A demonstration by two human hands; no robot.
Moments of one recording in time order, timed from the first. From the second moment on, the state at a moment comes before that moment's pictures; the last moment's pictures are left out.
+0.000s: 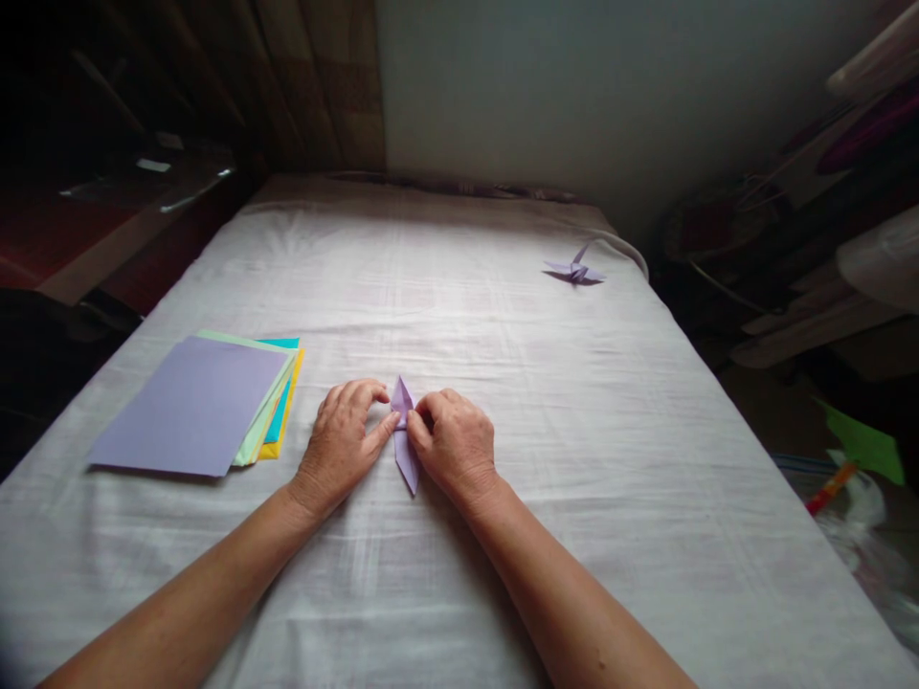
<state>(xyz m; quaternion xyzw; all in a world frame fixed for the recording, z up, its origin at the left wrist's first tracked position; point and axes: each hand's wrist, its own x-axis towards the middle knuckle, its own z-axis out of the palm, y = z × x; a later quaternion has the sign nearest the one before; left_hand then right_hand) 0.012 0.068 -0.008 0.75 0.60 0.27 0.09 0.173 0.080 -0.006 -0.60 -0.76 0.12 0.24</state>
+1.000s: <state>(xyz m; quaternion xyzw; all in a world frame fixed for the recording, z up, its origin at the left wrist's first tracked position) 0.005 0.047 -0.003 0.83 0.53 0.16 0.03 0.177 0.079 -0.011 -0.57 -0.77 0.12 0.24</state>
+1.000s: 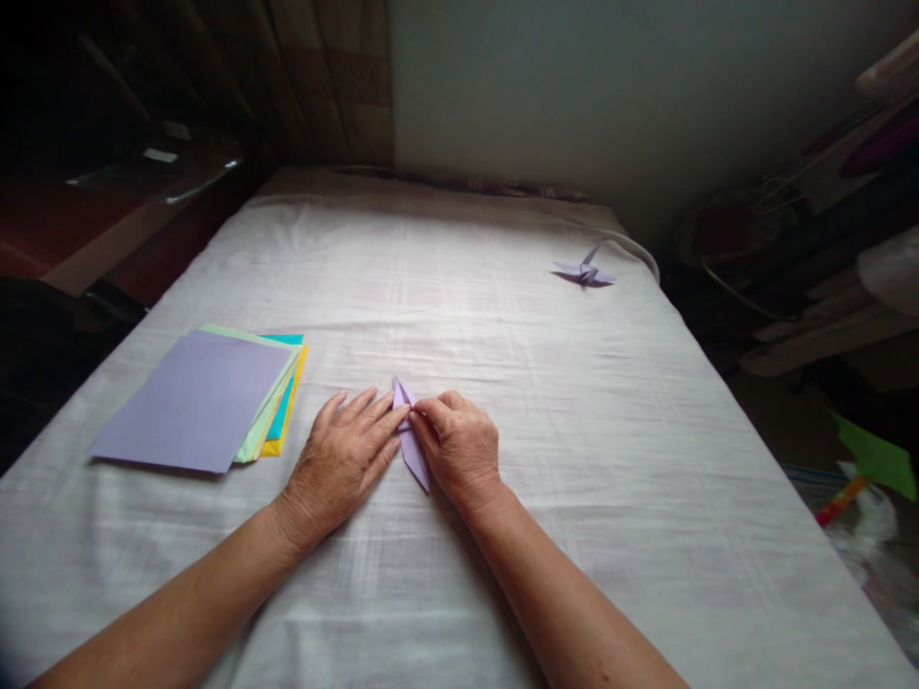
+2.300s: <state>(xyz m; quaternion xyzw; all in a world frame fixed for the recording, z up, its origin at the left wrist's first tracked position) 0.005 0.070 0.002 0.77 0.58 0.25 0.11 0.177 0.081 -0.002 -0.58 -0.78 0.14 0.20</state>
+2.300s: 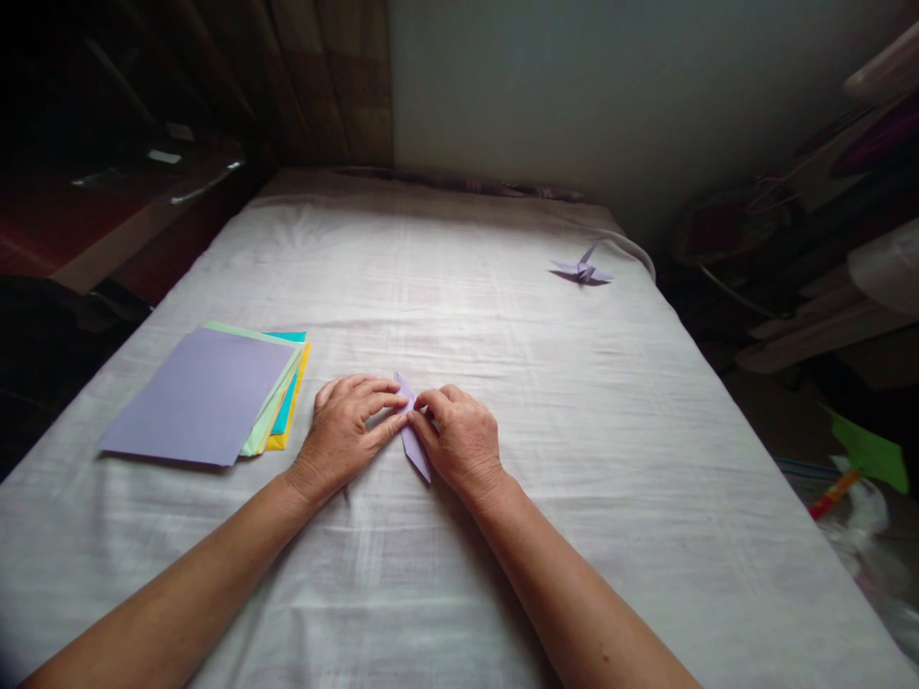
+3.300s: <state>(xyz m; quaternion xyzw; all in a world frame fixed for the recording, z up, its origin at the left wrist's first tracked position) 0.003 0.074 0.001 0.77 0.58 0.23 0.14 0.180 0.095 0.007 -0.59 -0.76 0.22 0.16</state>
